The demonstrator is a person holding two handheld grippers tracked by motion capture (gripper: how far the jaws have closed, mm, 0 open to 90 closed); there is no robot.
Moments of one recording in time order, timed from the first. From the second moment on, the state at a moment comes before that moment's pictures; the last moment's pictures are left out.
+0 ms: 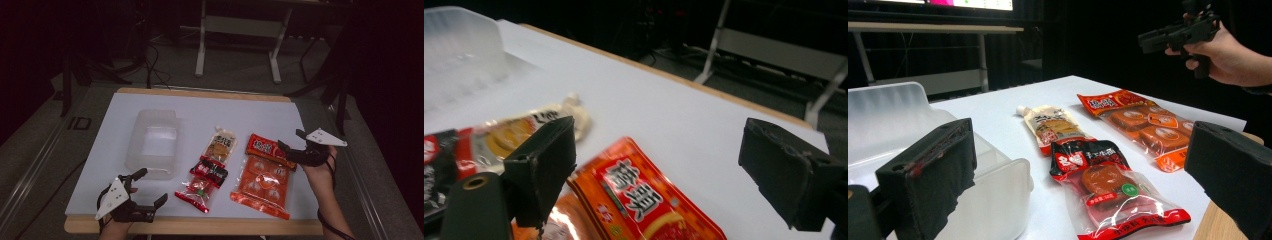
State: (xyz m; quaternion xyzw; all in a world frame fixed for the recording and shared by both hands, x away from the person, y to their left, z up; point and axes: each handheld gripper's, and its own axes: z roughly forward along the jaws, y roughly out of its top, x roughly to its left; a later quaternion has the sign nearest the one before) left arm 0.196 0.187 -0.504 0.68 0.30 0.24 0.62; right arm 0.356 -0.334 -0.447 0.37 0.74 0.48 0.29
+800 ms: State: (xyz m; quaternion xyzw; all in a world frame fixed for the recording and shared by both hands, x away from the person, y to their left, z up) left arm 0.196 0.185 -0.505 0.69 0.30 0.24 0.62; right arm 0.386 -0.359 -0.508 0.46 0.75 0.42 0.23
